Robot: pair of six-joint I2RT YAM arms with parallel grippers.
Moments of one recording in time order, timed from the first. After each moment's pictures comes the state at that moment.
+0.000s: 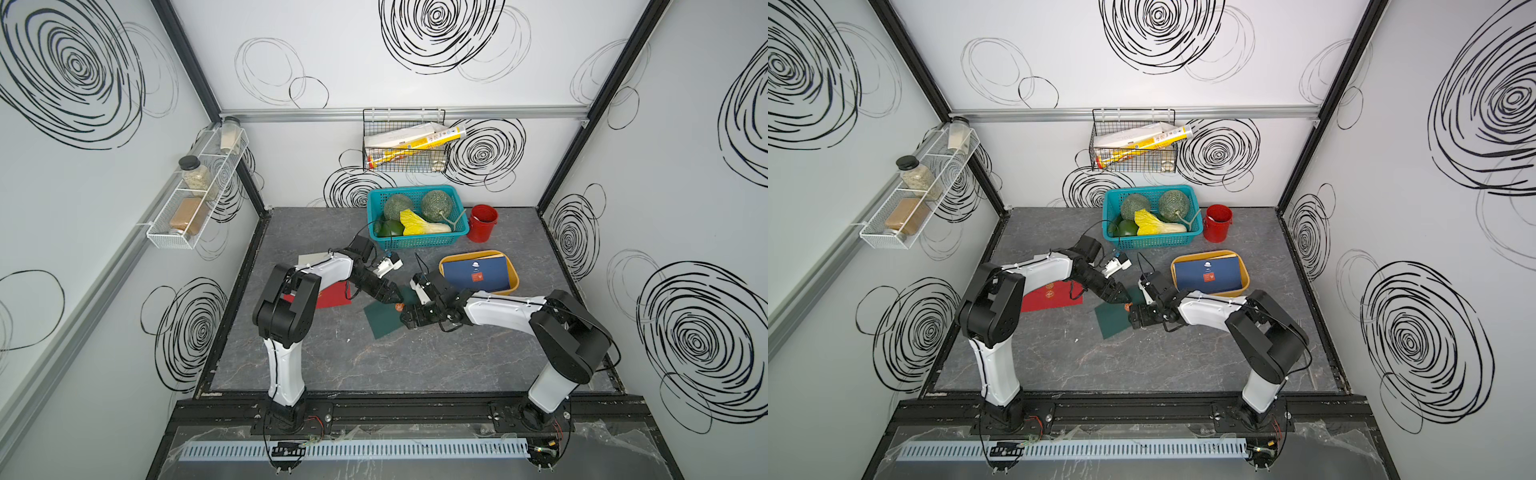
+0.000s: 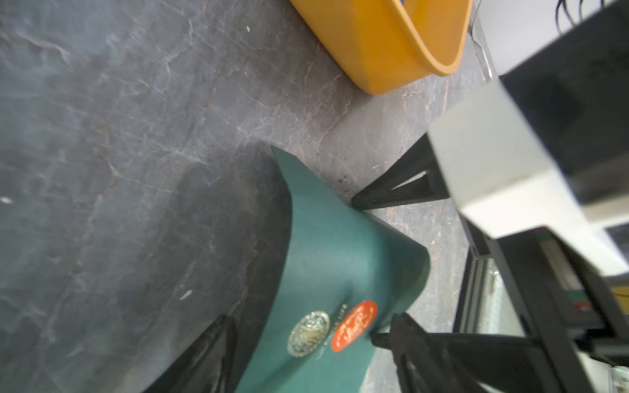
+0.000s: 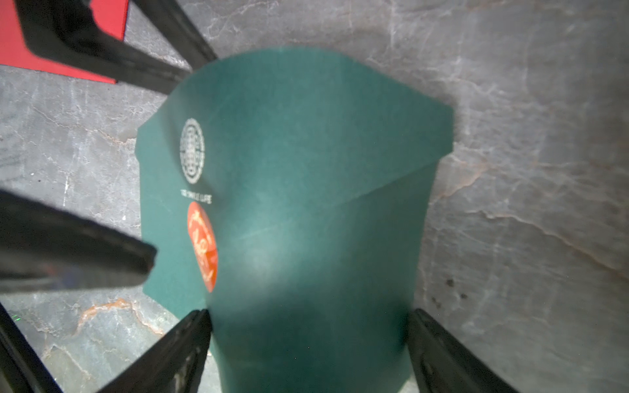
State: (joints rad) left arm -0.36 1.96 1.27 -0.61 0.80 0.26; right arm 0.78 1.70 0.89 -0.20 -0.14 0.47
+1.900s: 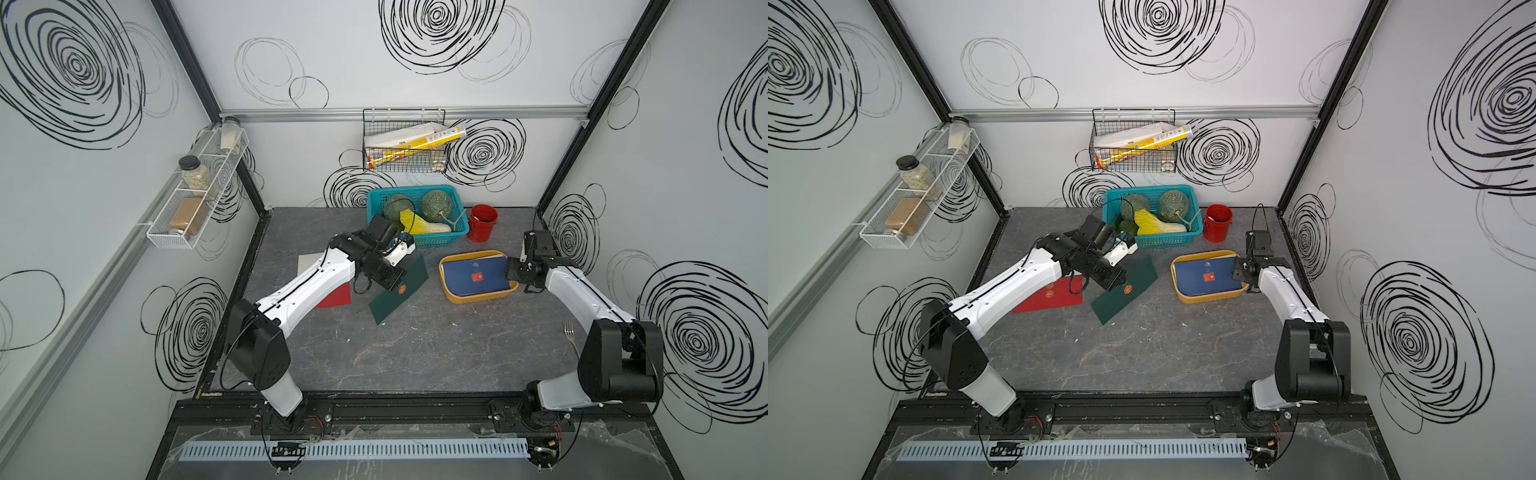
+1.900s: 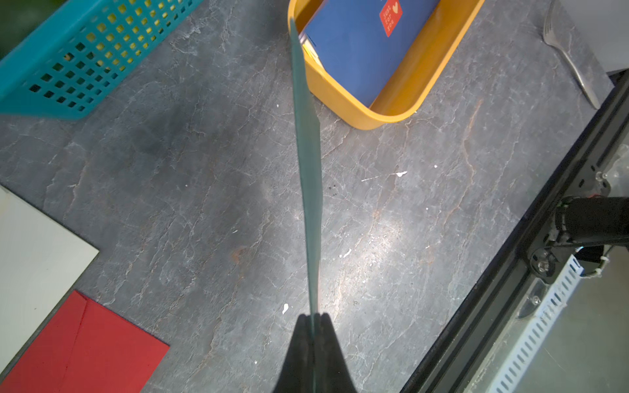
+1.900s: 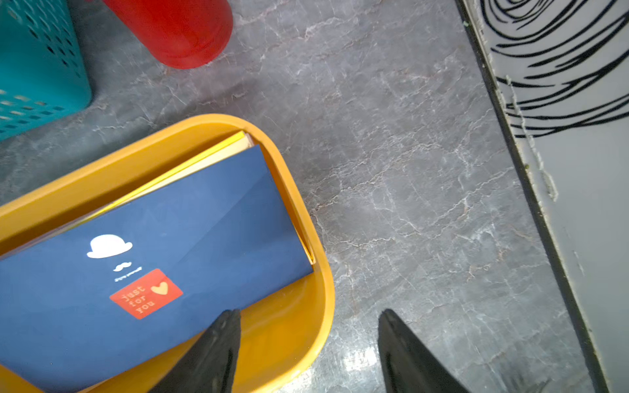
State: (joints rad) left arm -0.59 1.66 1.52 -0.95 0.27 0.05; right arm -0.03 1.48 1.00 -0.54 0.15 0.23
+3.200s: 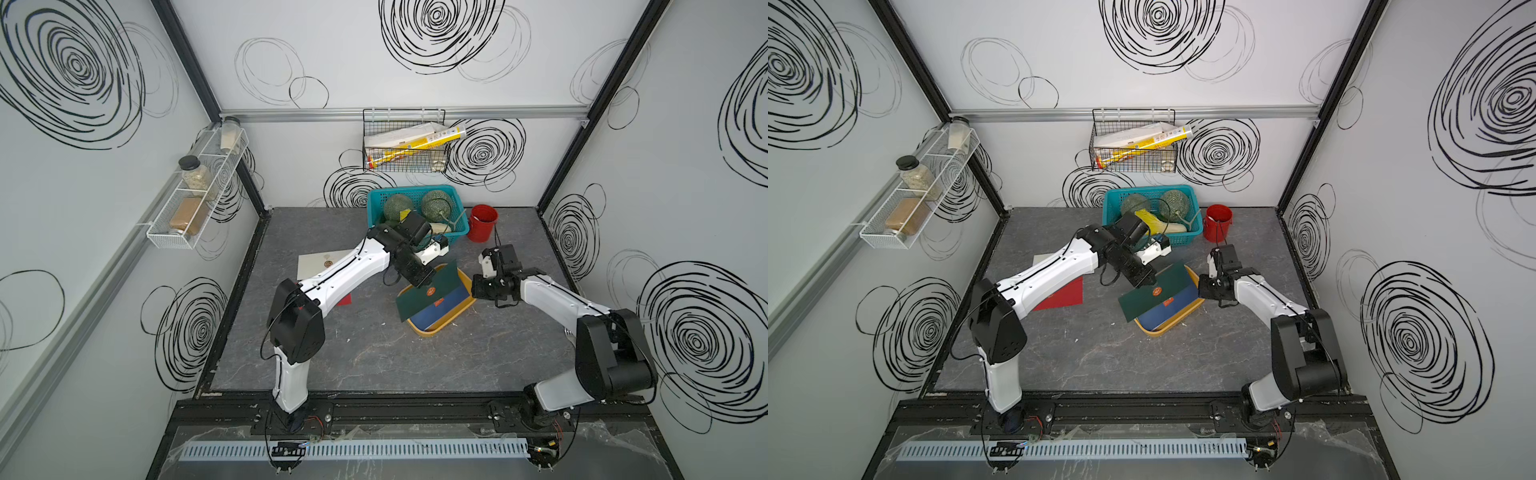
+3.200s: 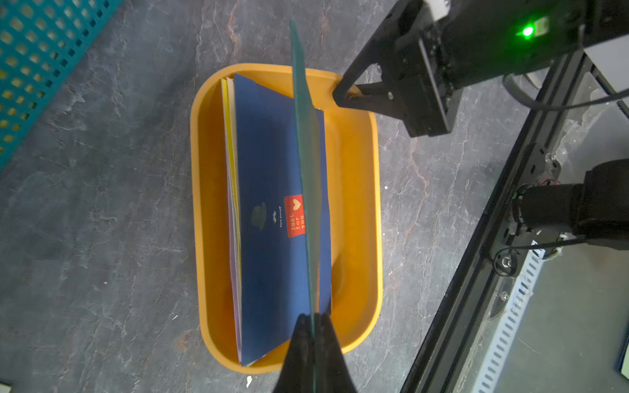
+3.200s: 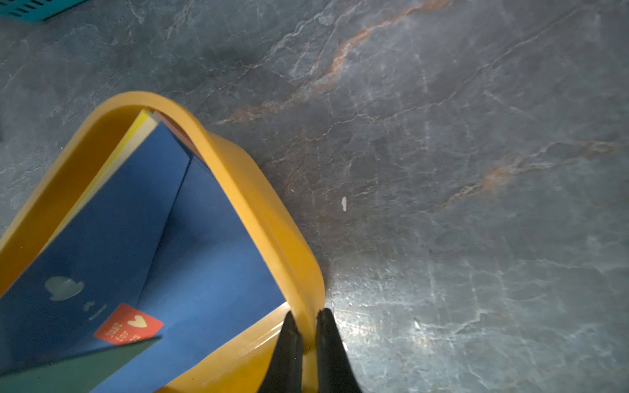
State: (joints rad) left arm -0.70 1.94 1.80 -0.98 0.36 0.09; right arm 0.23 1.50 0.88 -0.47 -0.15 0.33
